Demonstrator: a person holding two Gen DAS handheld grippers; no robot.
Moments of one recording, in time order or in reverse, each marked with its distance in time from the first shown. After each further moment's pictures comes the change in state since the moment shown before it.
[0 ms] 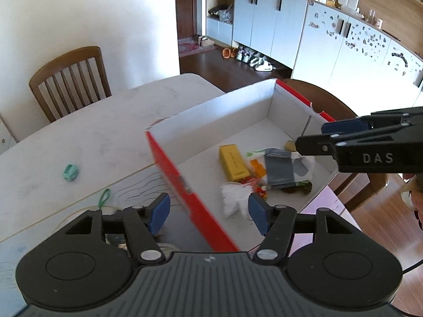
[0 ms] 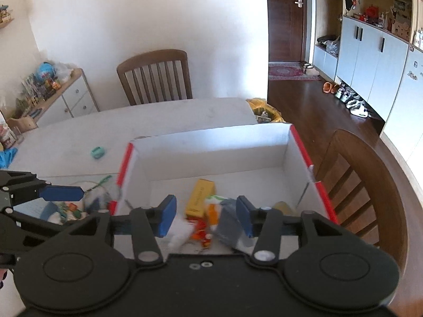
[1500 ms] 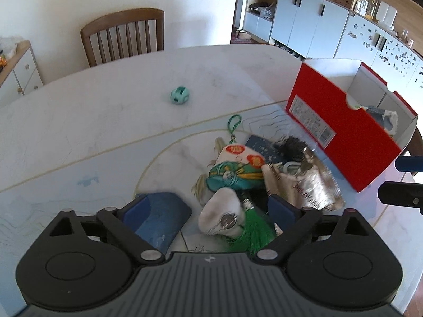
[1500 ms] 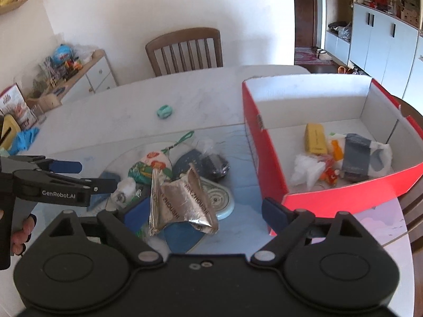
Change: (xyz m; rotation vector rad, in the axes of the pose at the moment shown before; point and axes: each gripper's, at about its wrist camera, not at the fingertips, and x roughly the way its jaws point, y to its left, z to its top) left arm 0.000 0.204 -0.129 -0.140 0.023 0.042; right arm 0.034 0.176 -0.072 0.033 0.051 0.012
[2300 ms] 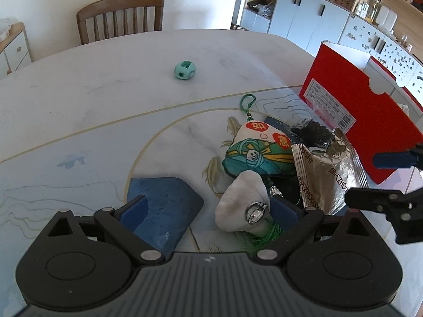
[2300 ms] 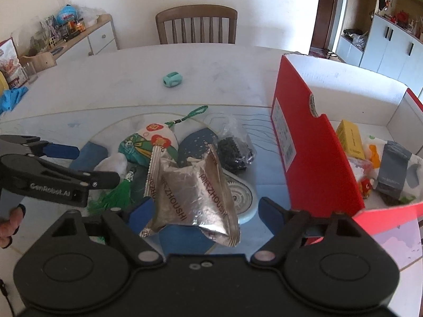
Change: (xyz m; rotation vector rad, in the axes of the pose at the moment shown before) left arm 0.043 0.026 -0.019 -0.030 0.012 -0.055; right arm 0.065 0.031 -0.006 -0.139 0.072 -0.054
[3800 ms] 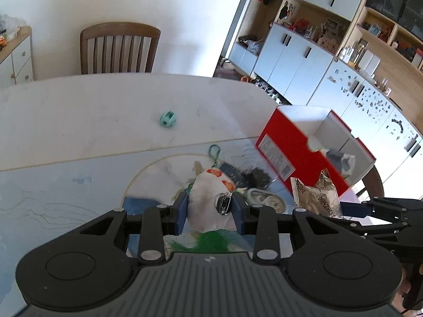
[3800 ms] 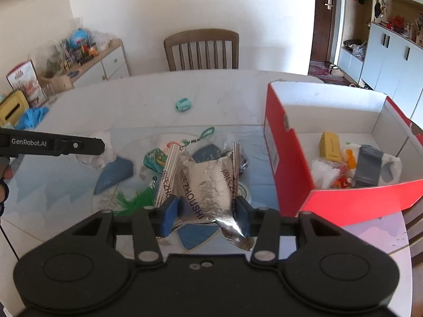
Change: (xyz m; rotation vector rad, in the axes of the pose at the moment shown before) left arm -0.104 -0.011 0.018 -0.111 -0.138 -0.115; right arm -0.074 -0.012 -0.014 0.030 -0.103 0.063
